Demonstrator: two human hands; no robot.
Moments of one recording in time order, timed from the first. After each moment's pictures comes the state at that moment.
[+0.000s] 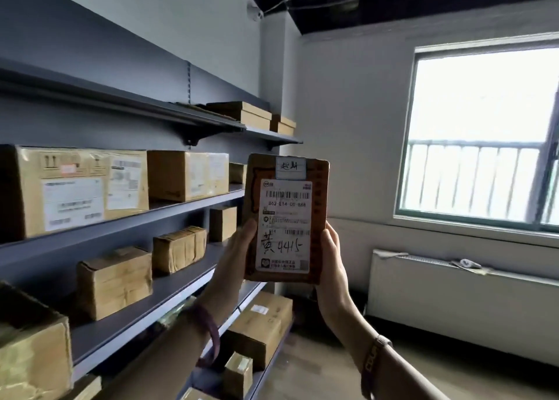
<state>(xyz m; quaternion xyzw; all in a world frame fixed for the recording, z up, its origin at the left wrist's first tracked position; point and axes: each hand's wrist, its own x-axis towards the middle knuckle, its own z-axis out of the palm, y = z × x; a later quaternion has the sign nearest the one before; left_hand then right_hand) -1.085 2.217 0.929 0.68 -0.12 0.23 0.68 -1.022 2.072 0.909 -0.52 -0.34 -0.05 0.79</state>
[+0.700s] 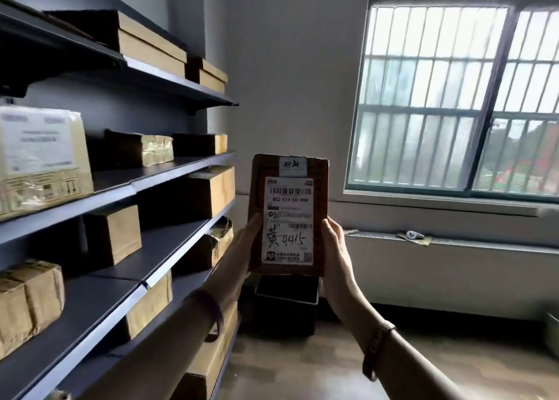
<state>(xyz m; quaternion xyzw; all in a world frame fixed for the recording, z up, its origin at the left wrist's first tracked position) -0.670 2.229 0.891 0.67 -0.17 0.06 0.72 -0.635 2.070 0.868 -0.57 -0.19 -0.15 0.78</state>
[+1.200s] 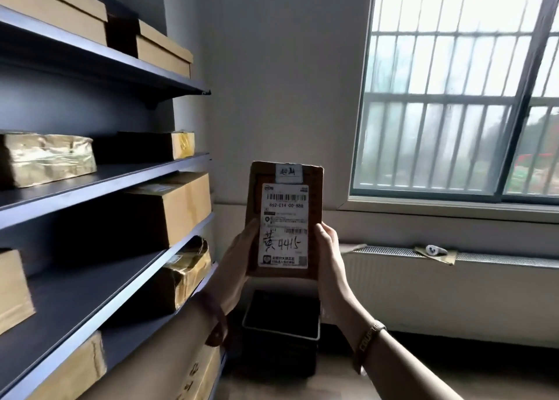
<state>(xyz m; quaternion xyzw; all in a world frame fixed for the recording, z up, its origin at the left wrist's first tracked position) -0.330 2.179 0.861 0.67 -0.18 0.05 0.72 -0.295 2.025 0.836 -0.58 -0.14 -0.14 0.79</state>
